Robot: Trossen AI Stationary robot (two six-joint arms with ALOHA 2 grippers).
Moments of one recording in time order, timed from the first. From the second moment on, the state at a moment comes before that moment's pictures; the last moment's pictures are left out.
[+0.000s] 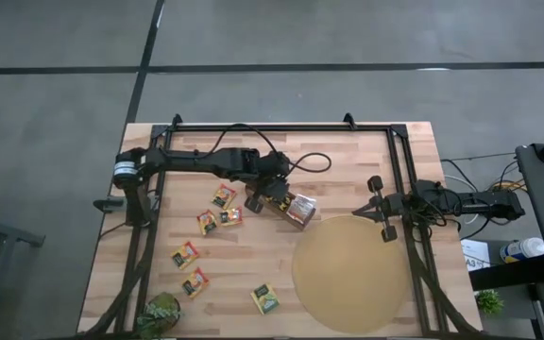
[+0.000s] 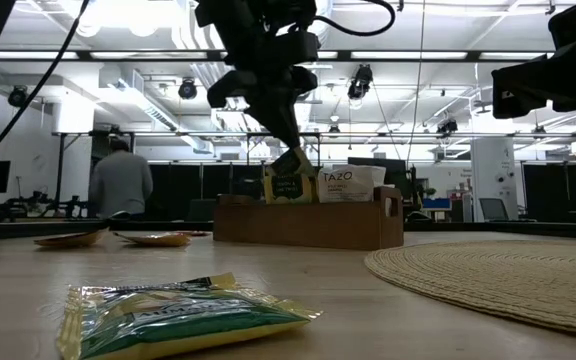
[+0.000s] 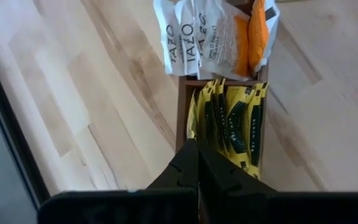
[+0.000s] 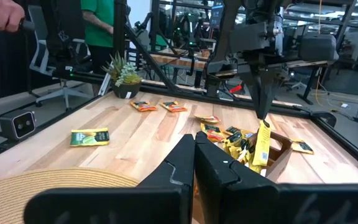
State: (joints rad) left arm 0.12 1.80 1.53 -0.75 -0.05 0.75; right arm 0.03 0.05 0.01 0.03 -0.16 -0.09
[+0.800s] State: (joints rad) left arm 0.12 1.80 1.53 -0.75 -0.12 0.70; right arm 0.03 0.05 0.01 0.03 -0.16 -0.09
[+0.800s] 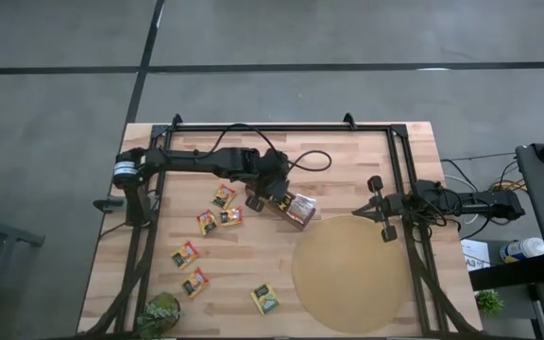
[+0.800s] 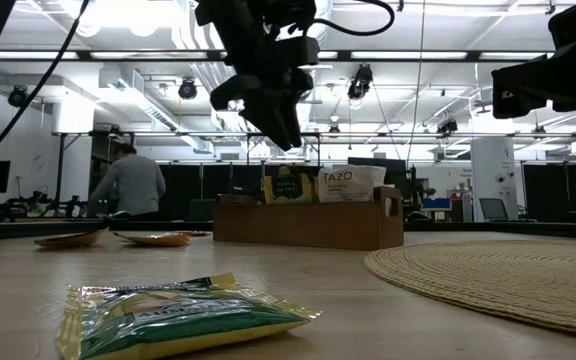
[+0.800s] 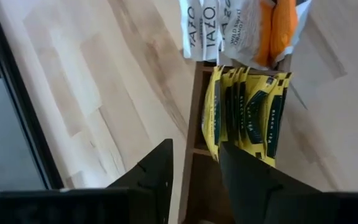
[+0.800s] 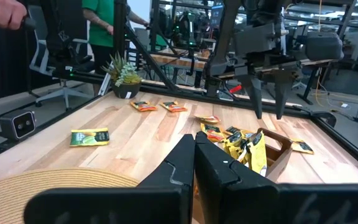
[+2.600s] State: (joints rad) left arm -0.45 1.75 1.40 -0.78 -0.06 -0.47; right arm 0.03 0.05 0.01 0.03 -0.16 -0.09
